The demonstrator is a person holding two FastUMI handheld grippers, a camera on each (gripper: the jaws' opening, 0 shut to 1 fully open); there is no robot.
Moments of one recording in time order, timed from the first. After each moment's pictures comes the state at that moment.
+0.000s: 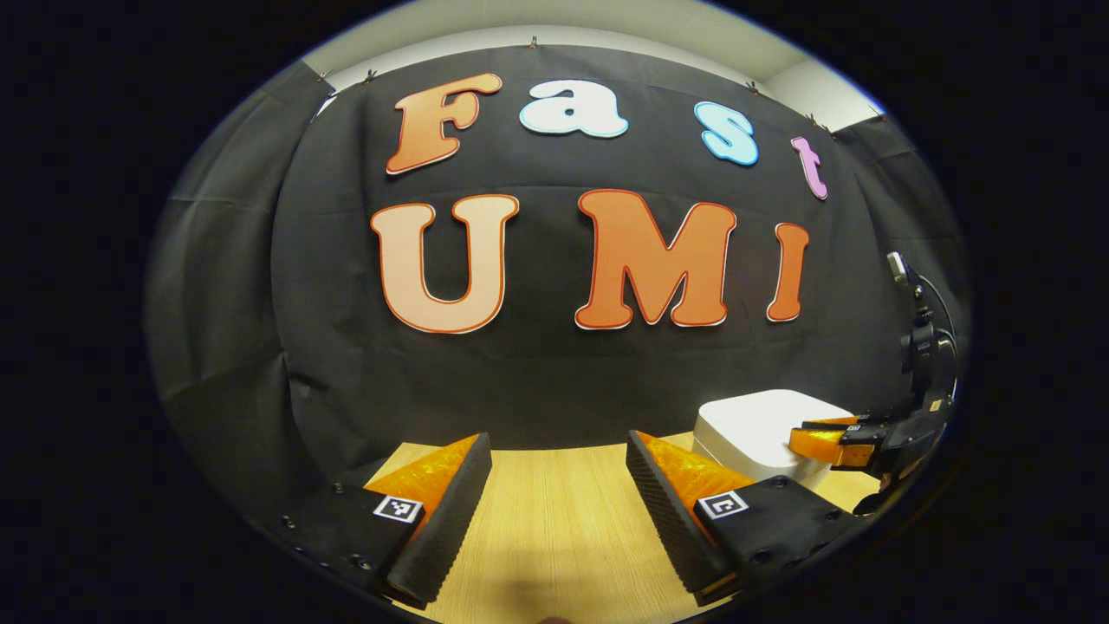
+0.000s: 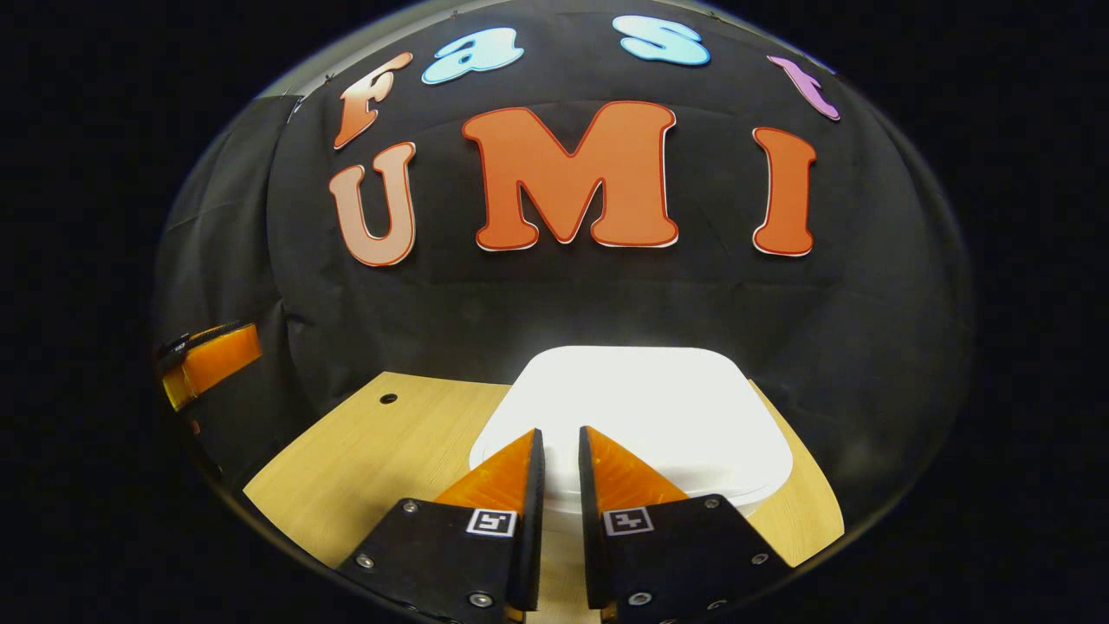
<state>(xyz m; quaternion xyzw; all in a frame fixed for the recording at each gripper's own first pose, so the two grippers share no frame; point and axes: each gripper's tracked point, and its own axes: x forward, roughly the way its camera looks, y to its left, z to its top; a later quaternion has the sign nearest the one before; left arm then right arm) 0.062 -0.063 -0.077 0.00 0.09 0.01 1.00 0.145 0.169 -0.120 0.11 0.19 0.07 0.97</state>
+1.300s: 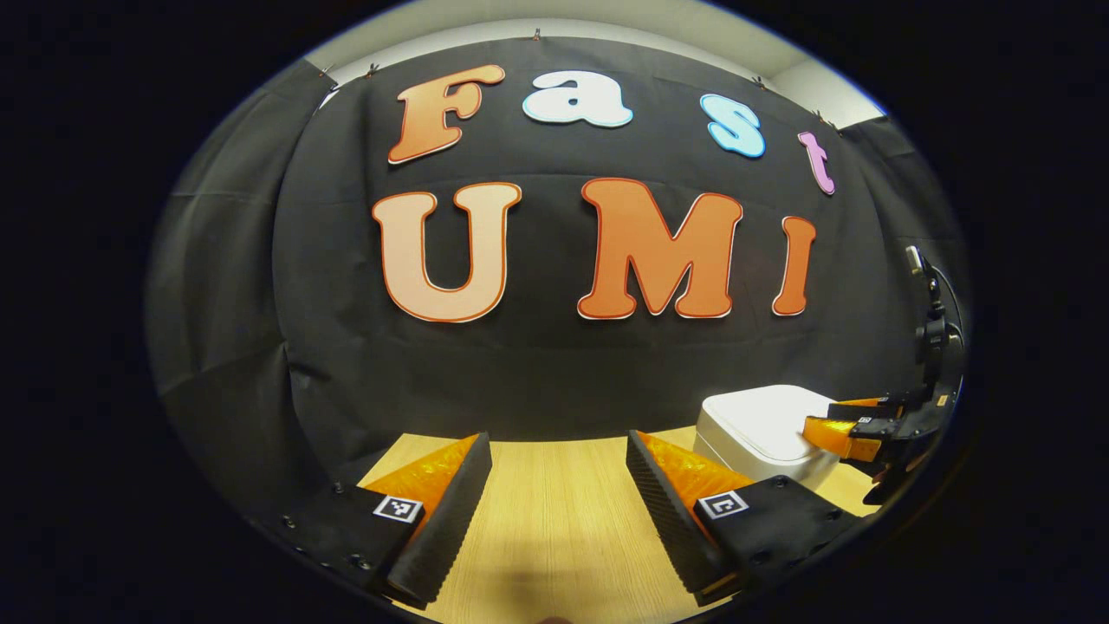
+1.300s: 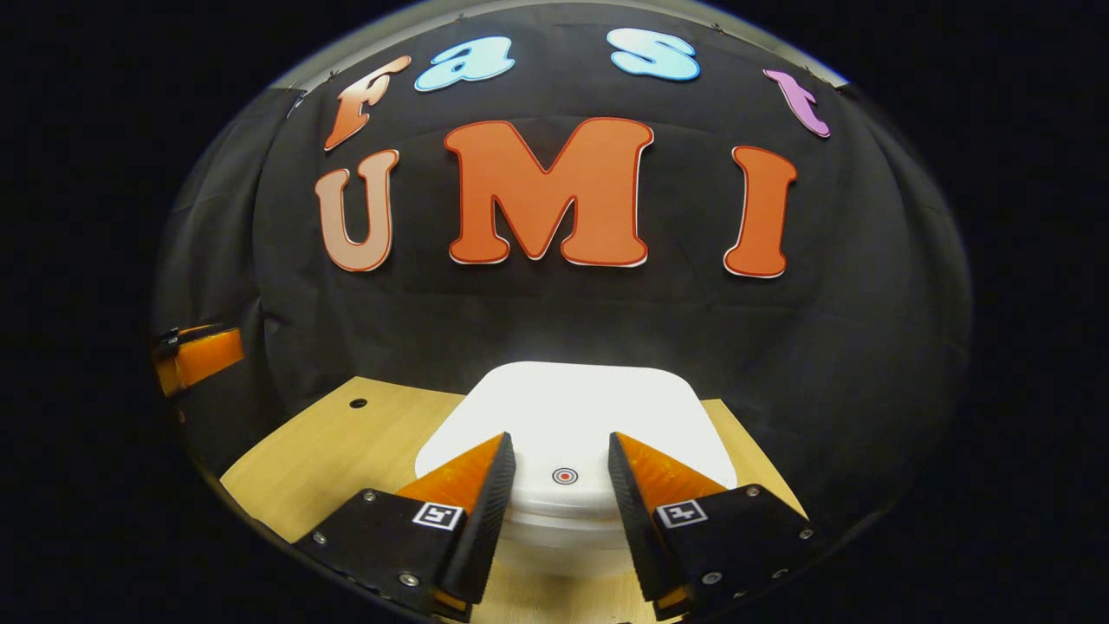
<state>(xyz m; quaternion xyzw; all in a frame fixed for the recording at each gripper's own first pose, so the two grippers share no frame) 0.068 -0.068 -0.088 -0.01 0.11 0.02 0.99 0.151 0.130 -0.119 0.09 0.16 0.03 0.98</state>
